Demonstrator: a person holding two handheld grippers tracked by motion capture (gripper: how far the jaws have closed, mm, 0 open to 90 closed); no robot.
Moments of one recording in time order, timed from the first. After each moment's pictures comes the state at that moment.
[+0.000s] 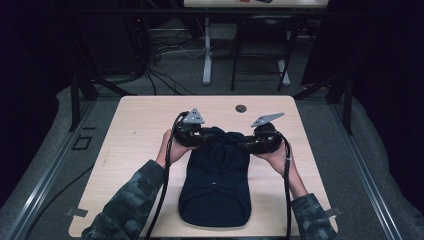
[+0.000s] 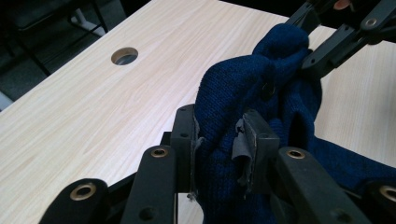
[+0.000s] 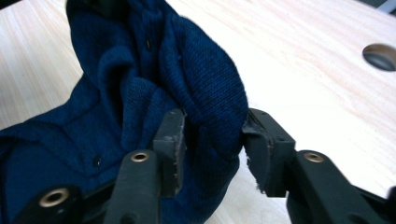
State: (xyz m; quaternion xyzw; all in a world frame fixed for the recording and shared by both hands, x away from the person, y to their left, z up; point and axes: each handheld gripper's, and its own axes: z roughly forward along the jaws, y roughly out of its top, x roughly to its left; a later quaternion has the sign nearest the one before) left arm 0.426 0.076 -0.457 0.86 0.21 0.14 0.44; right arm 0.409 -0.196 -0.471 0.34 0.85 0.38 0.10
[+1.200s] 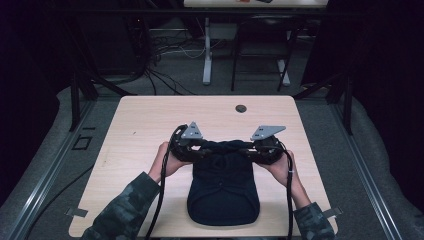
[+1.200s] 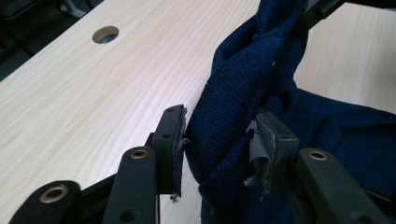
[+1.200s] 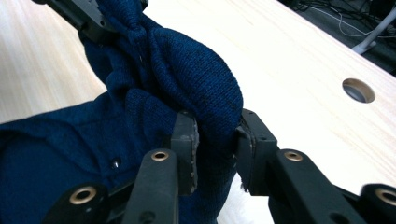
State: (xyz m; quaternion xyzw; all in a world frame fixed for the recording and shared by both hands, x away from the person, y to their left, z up) left arm 0.386 0.083 -0.467 0.88 0.20 0.13 0.41; right arm 0.368 -0.192 -0.466 0.28 0.86 0.39 0.18
